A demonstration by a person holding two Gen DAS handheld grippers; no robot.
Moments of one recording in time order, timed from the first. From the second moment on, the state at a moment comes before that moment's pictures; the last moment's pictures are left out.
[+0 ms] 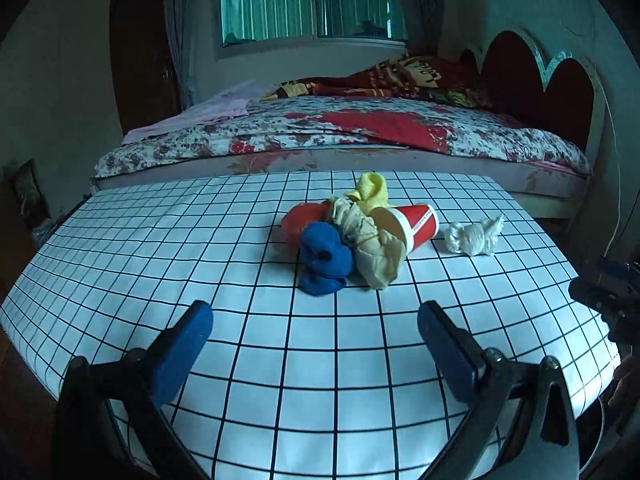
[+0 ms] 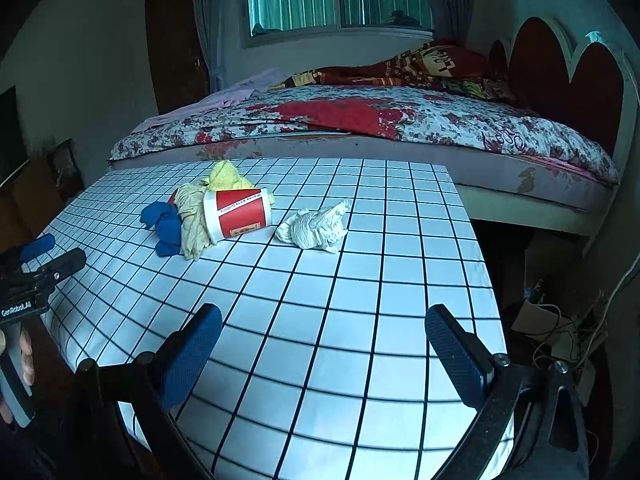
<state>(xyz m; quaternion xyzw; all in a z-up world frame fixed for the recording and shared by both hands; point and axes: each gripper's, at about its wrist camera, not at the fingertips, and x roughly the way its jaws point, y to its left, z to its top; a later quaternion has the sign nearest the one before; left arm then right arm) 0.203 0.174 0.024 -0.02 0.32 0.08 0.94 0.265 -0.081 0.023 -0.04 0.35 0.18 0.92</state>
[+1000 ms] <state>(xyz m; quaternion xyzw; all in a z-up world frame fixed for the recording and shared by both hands) 0.318 0.215 -0.034 -0.10 0.40 0.01 0.91 0.384 -0.011 -0.032 -0.08 0.40 0.20 0.89</state>
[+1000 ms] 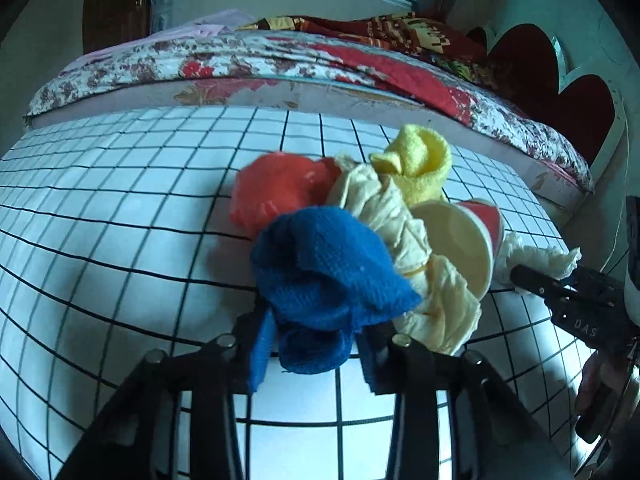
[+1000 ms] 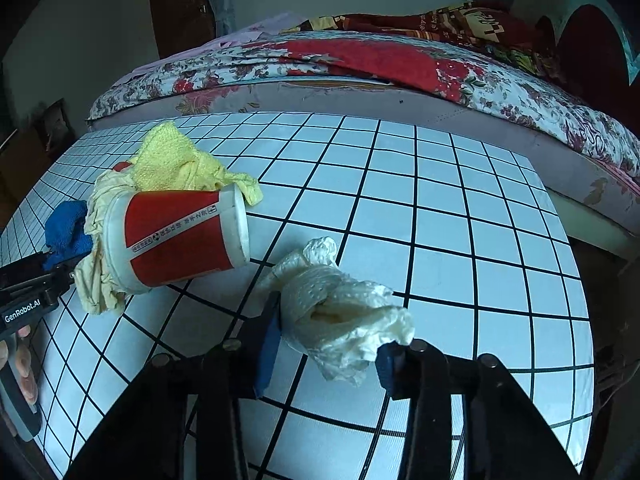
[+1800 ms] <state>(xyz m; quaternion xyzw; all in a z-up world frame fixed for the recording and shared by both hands) 0.216 0.140 0.015 0.00 0.31 0.00 0.95 0.264 -0.084 0.034 -0.07 0.32 0.17 0.93</state>
